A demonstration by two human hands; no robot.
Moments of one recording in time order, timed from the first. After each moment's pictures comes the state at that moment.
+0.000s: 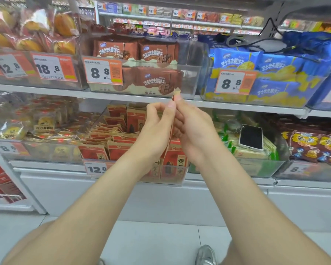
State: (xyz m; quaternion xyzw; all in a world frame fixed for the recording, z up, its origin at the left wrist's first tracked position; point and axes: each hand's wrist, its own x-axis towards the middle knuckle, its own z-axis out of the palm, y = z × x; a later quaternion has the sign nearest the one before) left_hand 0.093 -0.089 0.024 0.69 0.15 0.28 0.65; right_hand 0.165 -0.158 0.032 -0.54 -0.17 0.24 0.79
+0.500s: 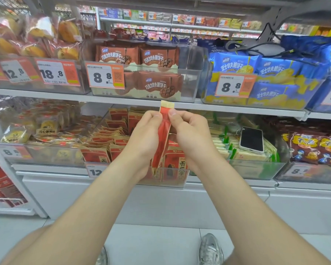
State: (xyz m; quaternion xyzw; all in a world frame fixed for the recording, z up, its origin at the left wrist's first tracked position) left_hand 0.081 -0.070 0.012 0.65 0.21 0.27 0.68; right_hand 0.159 -0.154 0.018 -0.64 -0.23 0.15 0.72
